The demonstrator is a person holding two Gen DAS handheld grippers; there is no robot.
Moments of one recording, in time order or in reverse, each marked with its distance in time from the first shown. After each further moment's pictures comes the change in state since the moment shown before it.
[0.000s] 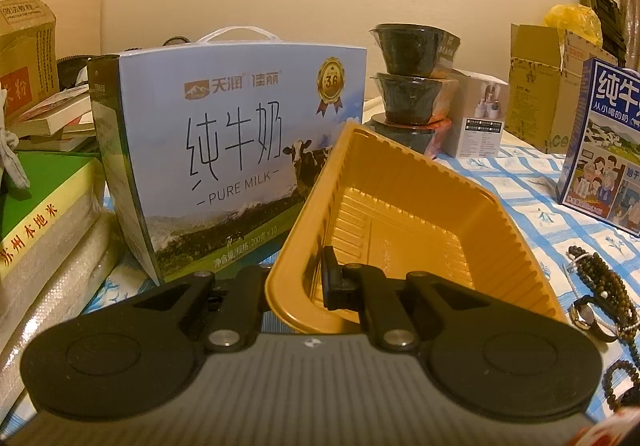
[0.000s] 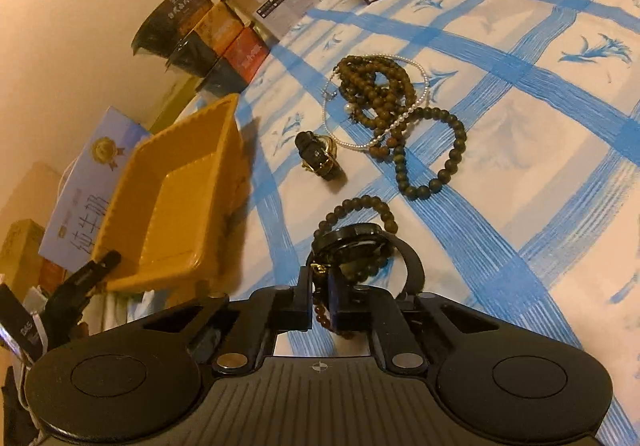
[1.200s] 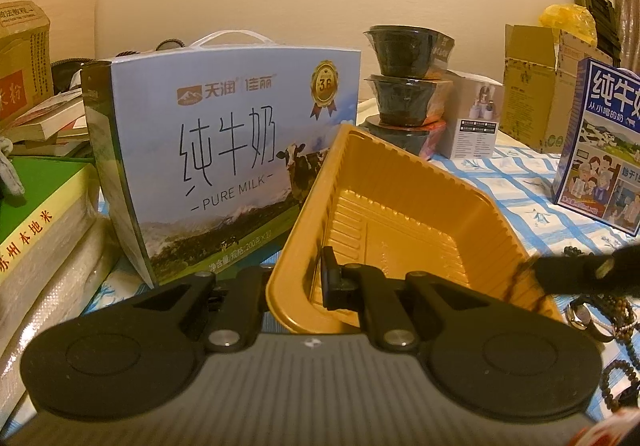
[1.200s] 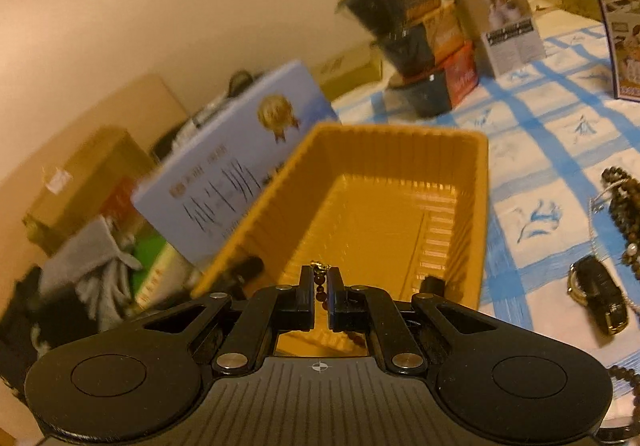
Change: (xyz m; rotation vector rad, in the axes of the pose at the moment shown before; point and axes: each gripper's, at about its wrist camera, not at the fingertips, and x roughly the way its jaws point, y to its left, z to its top) left arm 0.001 0.000 0.004 0.009 -0.001 -0.018; right arm 0.097 0.162 0.020 -0.430 0.016 0.246
